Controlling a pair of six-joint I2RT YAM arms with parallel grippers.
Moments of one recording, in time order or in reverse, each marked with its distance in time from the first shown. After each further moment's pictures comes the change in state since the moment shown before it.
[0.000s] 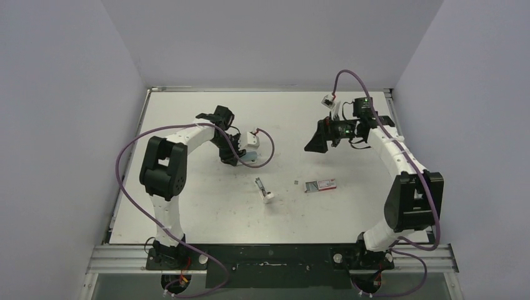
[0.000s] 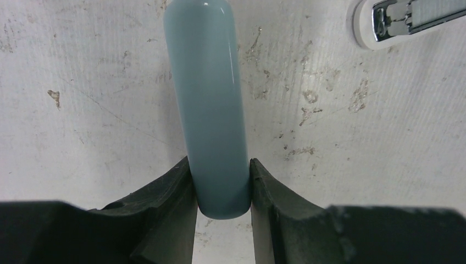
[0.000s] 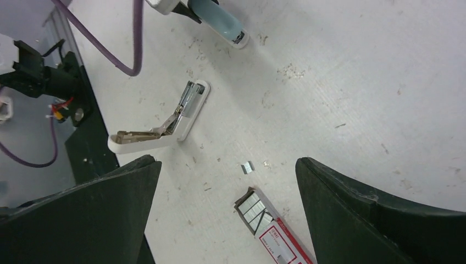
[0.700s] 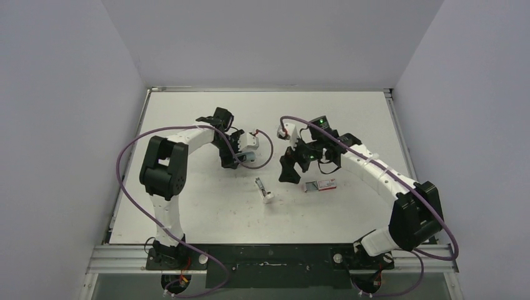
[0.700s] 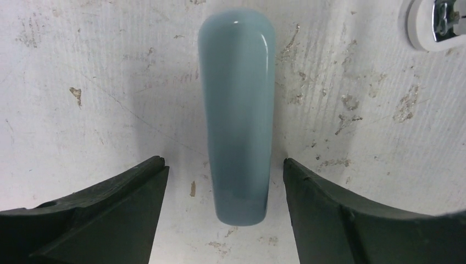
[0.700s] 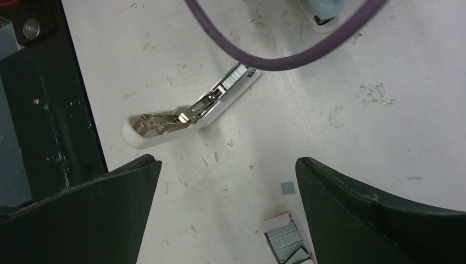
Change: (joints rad) left arm 0.010 0.017 -0.048 0.119 -0.036 0.022; right arm 0.419 -0.171 -0.140 0.105 0.334 -0.069
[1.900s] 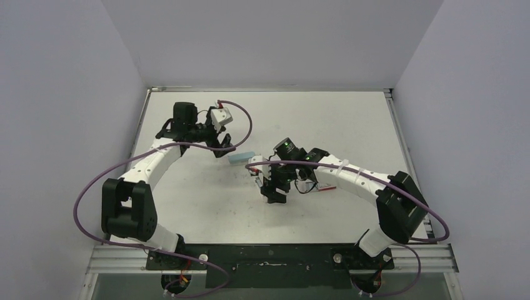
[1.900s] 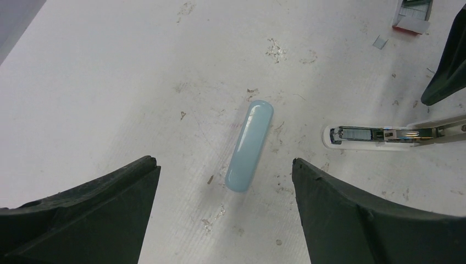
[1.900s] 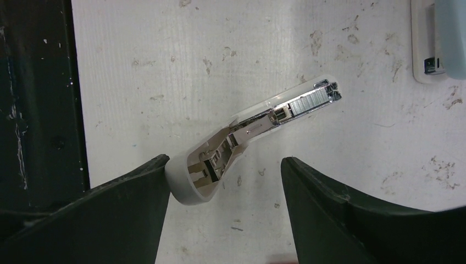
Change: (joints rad) left arm 0.159 -0.474 -0.283 0.394 0.320 -0.502; right arm 0.332 0.100 -0.056 0.036 0.175 -0.207
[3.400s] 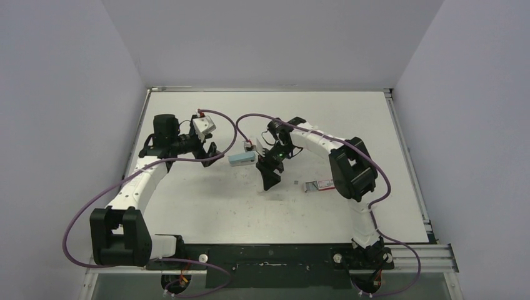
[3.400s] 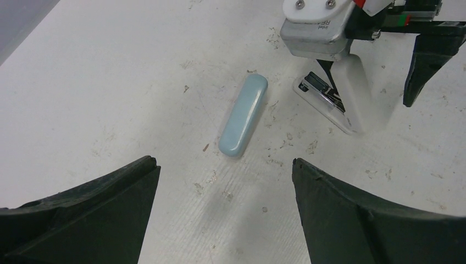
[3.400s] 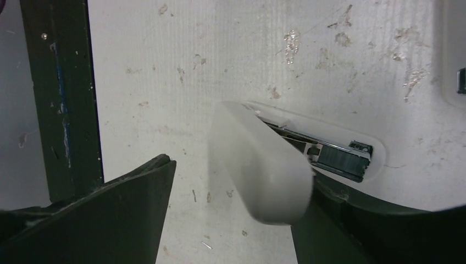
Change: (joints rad) left arm 0.130 -0.225 -0.193 0.029 0.072 -0.018; right arm -0.177 0.550 0.557 -0.467 -0.311 -0.177
